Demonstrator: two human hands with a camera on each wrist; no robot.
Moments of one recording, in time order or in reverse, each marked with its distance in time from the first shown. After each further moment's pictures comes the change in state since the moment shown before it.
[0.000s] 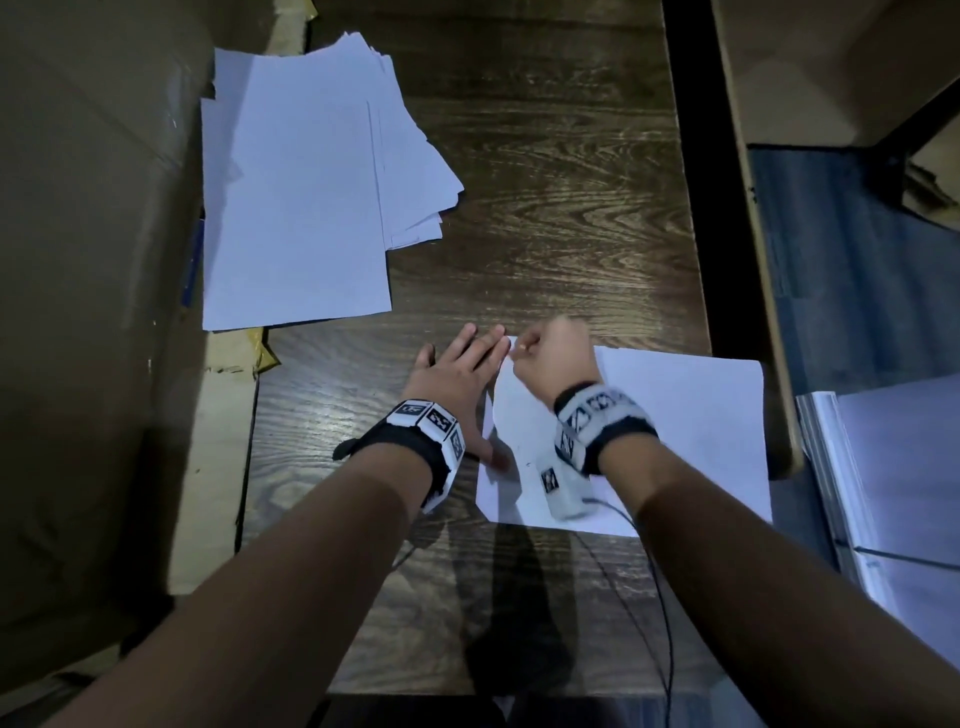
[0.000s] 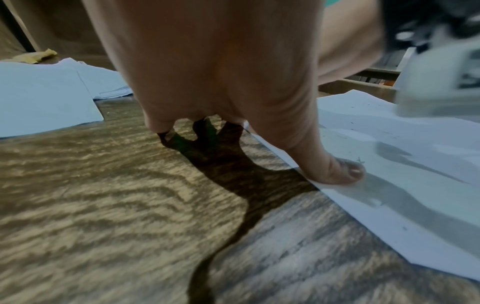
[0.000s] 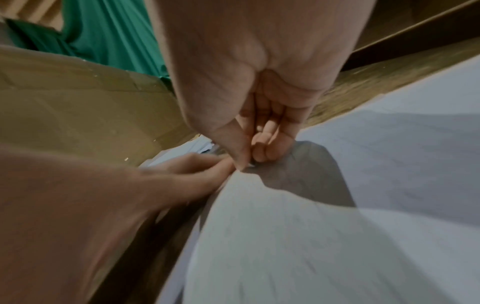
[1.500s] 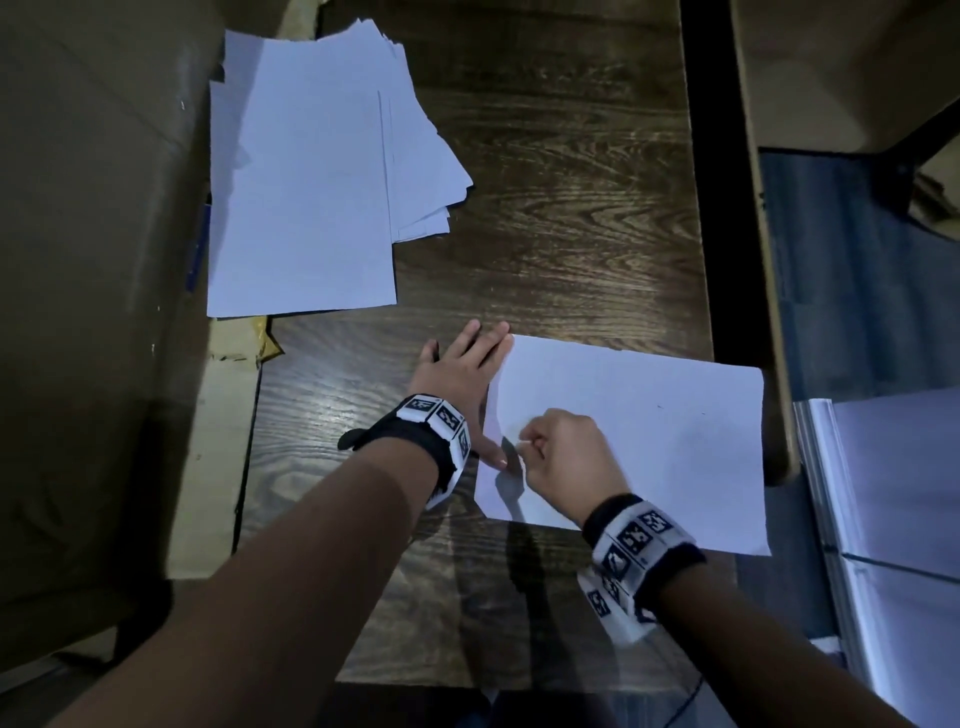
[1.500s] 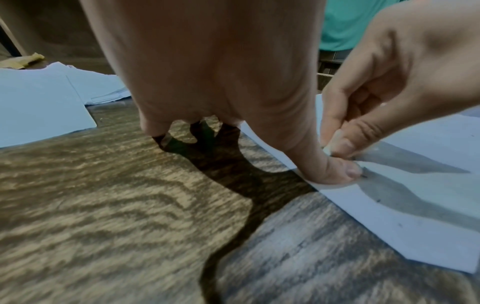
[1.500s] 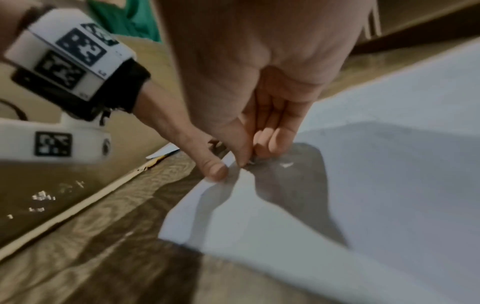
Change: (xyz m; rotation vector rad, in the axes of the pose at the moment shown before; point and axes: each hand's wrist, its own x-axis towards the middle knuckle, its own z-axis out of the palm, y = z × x) left_hand -0.003 0.004 -0.001 0.011 0.000 -0.021; right_hand -0.098 0.034 0.004 -0.118 -0.165 -0.146
